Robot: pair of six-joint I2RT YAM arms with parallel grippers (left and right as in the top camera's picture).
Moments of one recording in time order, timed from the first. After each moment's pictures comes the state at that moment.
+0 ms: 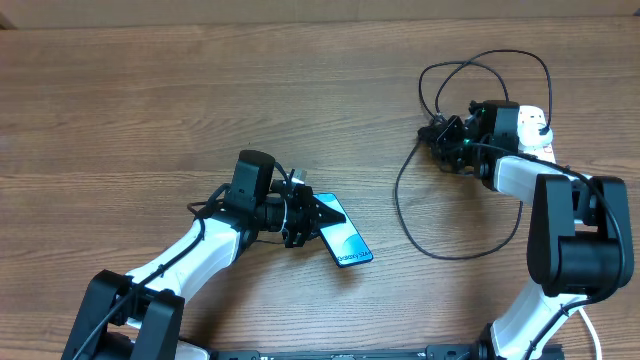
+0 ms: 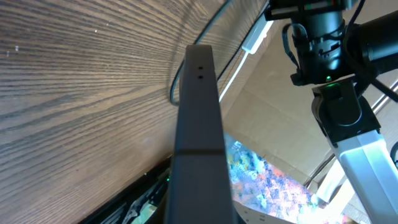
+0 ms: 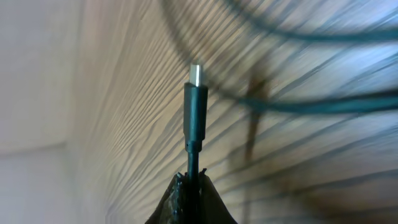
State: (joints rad) left arm -0.37 1.54 0.67 0.00 0.97 -1.24; right arm -0.06 1.96 0.97 0.15 -0.62 0.83
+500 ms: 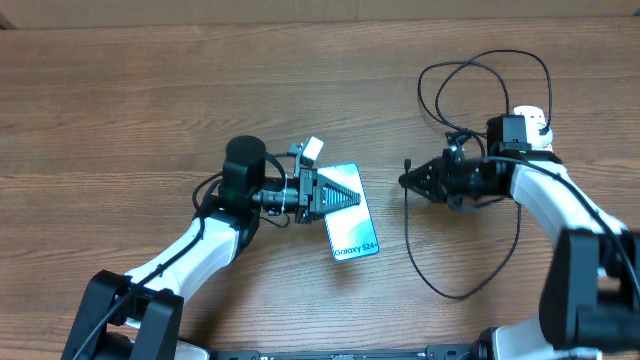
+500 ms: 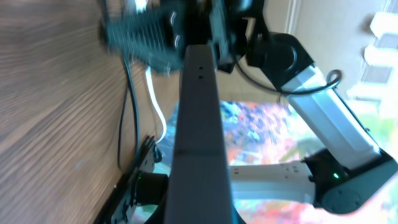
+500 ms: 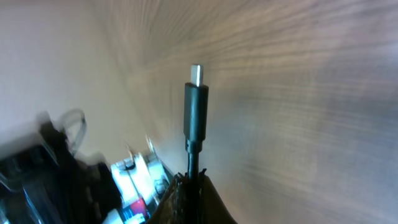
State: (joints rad) left arm -0.36 1.54 0.67 0.52 1.24 -1.20; right arm -0.06 1.67 0.97 -0.70 -1.02 0.37
